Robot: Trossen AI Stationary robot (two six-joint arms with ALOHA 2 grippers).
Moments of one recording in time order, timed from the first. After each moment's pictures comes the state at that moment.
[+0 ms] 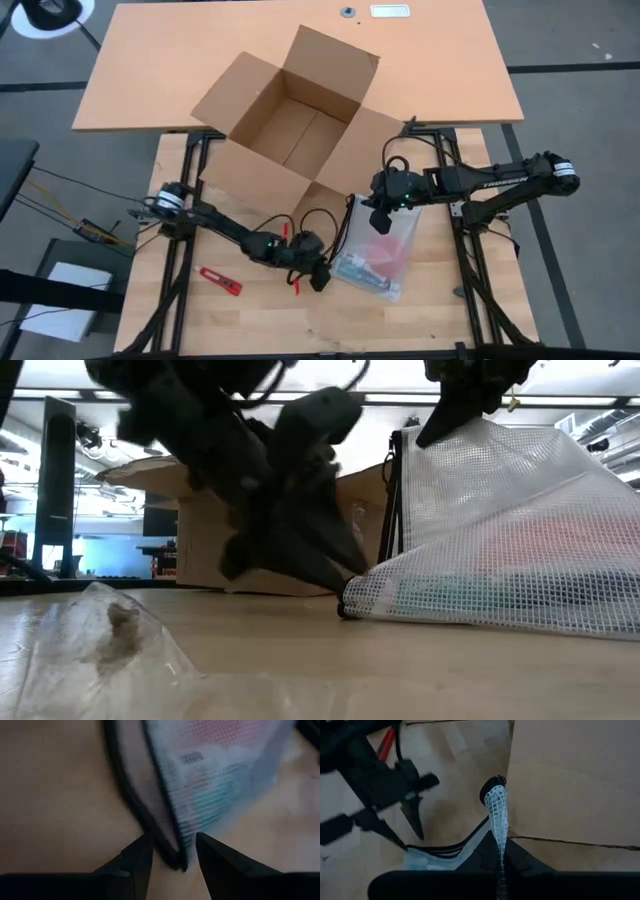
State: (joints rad) left arm -0.33 1.91 1.00 0.19 -0.29 -0.88; right arm 0.06 1.18 0.96 -0.51 0.22 0.42
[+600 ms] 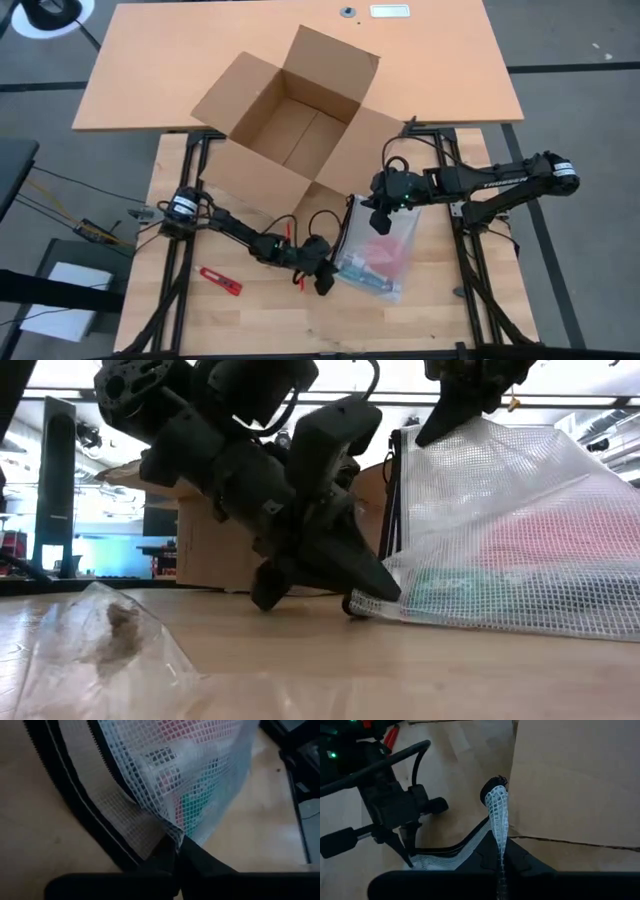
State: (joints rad) left arm -0.31 2.03 1.01 0.43 -0.16 -0.81; right arm 0.06 1.18 0.96 -0.51 0.21 0.41
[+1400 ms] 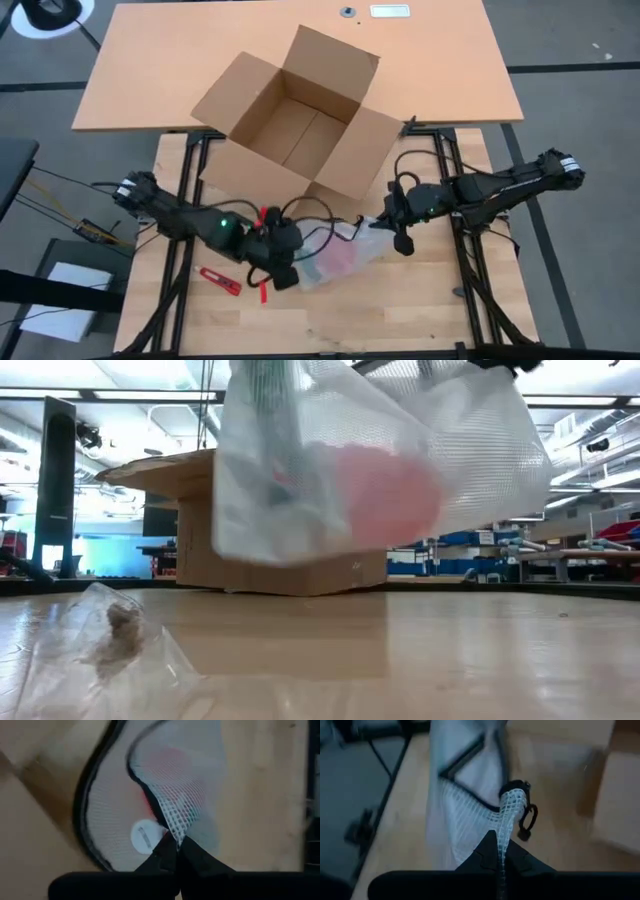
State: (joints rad) left arm -0.44 1.62 1.61 -1.02 -0.46 -0.60; right arm 0.23 1.06 0.93 -0.47 0.12 0.24
